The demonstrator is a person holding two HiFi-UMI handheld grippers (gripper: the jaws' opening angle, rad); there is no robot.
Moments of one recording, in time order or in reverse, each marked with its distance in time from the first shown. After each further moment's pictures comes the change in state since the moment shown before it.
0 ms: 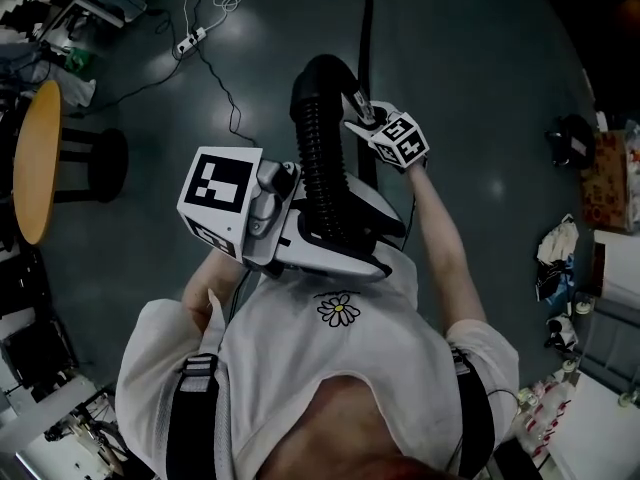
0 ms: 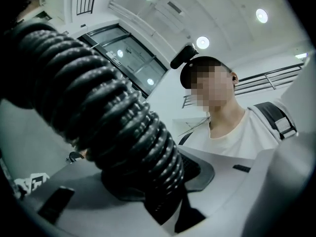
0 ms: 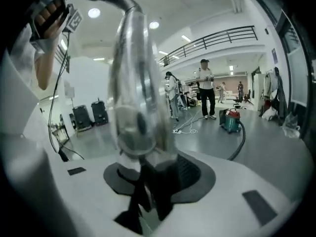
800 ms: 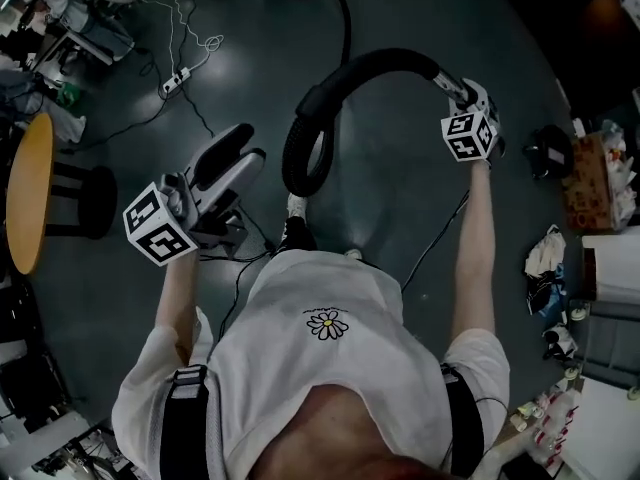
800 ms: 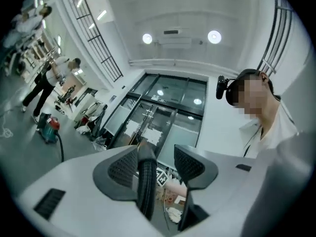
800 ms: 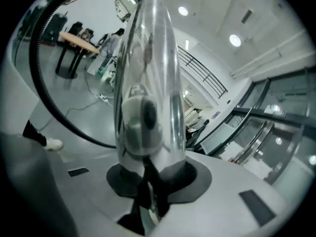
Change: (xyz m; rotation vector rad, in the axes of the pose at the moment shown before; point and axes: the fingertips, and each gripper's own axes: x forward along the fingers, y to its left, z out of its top) left arm -0.148 0.074 0.036 0.153 -0.383 0.777; right arm -0.278 -0.230 0.036 -0.412 0.229 -0.919
